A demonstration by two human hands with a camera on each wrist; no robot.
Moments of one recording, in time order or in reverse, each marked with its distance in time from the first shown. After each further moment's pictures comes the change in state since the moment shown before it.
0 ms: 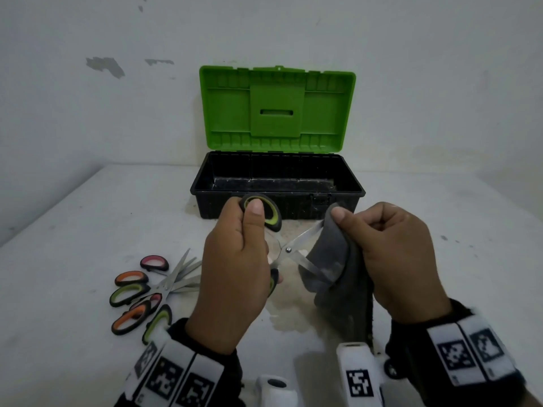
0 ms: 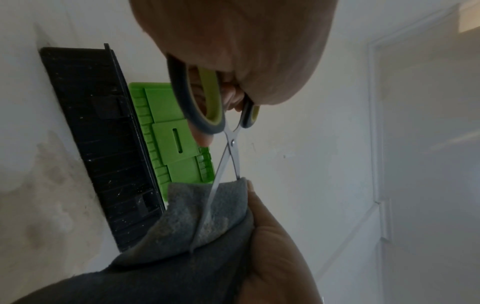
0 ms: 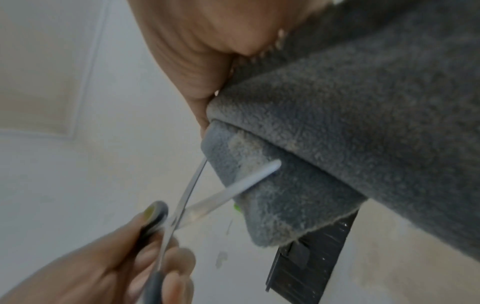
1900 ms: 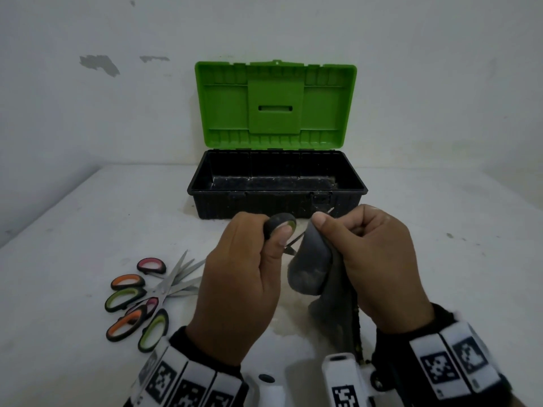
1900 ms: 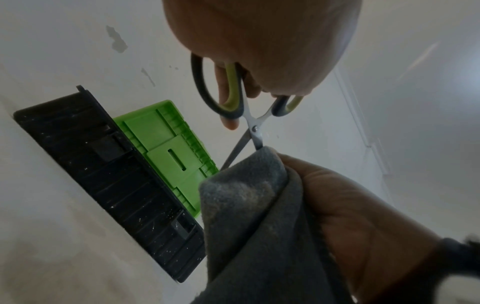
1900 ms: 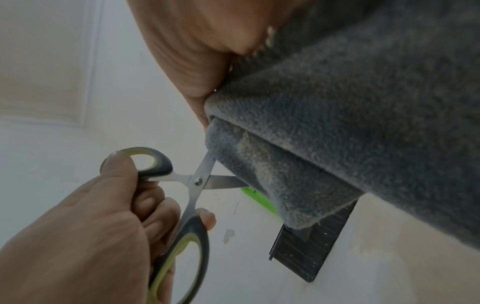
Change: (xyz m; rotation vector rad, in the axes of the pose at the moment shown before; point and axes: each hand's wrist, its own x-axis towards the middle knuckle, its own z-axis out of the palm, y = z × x) left_hand -0.004 -0.024 -0.001 0.405 0.006 0.684; right_hand -0.005 0.004 0.015 -0.027 -0.065 0.009
